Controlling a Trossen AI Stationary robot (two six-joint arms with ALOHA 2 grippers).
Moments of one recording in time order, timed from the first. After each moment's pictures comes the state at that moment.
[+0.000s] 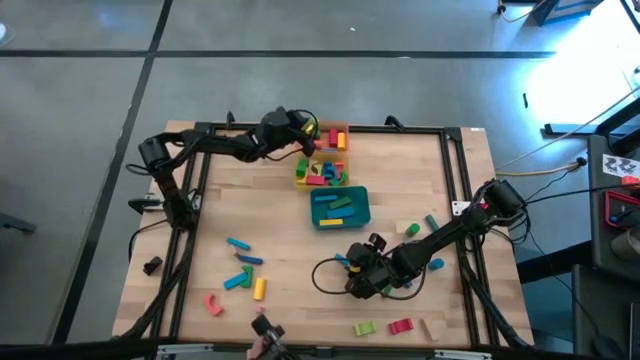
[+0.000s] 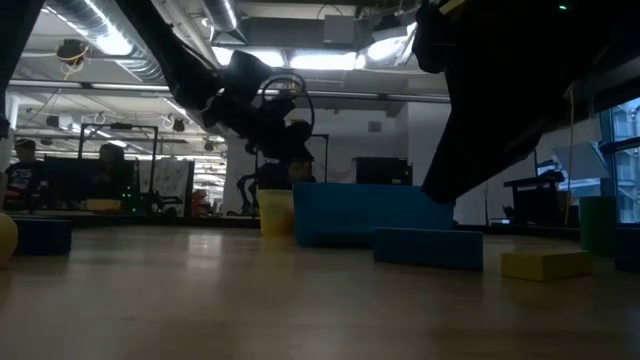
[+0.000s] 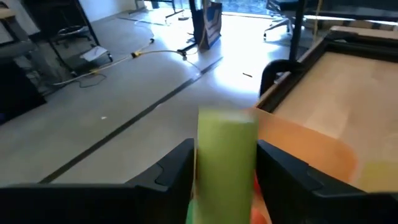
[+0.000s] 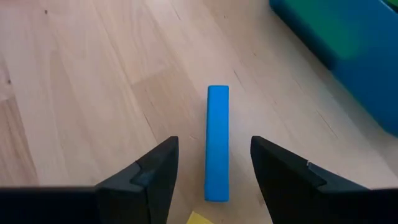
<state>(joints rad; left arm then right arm) 0.58 1.75 0.90 0.54 -0.19 0.07 0.54 1.82 1.12 -0.42 0.46 0.94</state>
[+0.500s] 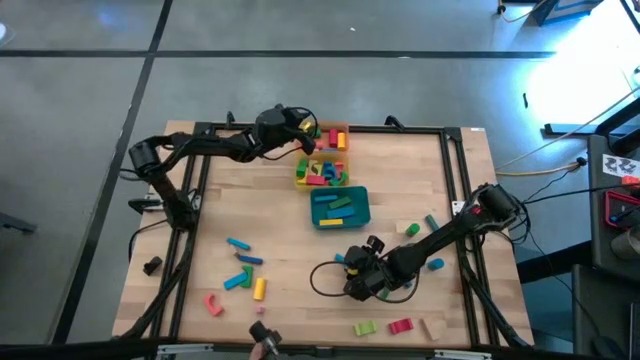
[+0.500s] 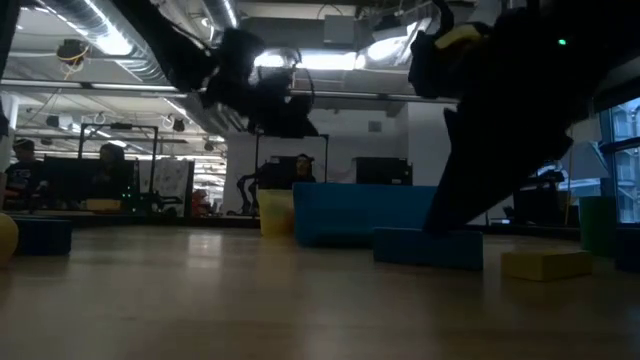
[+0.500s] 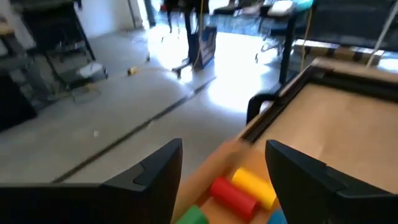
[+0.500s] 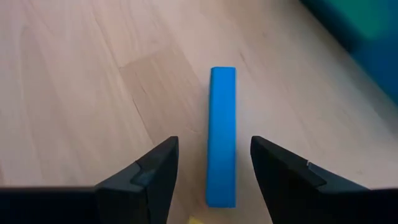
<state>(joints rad) 0.55 1.66 0.90 0.53 -0.19 0.05 0.54 1.88 1.12 -0.39 0.45 0.94</state>
